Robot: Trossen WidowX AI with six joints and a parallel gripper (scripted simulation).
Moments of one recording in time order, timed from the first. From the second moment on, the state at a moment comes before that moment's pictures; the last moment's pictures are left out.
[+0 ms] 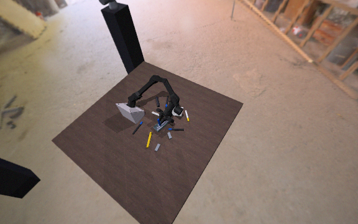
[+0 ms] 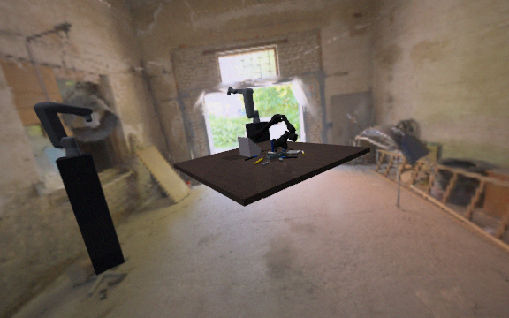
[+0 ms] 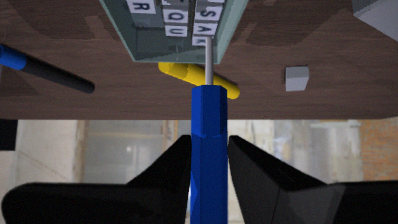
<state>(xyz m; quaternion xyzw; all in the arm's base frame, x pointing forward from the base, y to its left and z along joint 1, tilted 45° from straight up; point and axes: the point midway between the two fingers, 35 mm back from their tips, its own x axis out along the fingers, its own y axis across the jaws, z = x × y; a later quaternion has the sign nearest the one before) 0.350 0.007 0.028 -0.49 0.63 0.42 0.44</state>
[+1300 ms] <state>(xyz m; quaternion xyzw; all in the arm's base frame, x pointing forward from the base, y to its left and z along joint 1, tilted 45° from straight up) 0.350 0.015 0.022 -0.49 0.62 0.42 0.44</state>
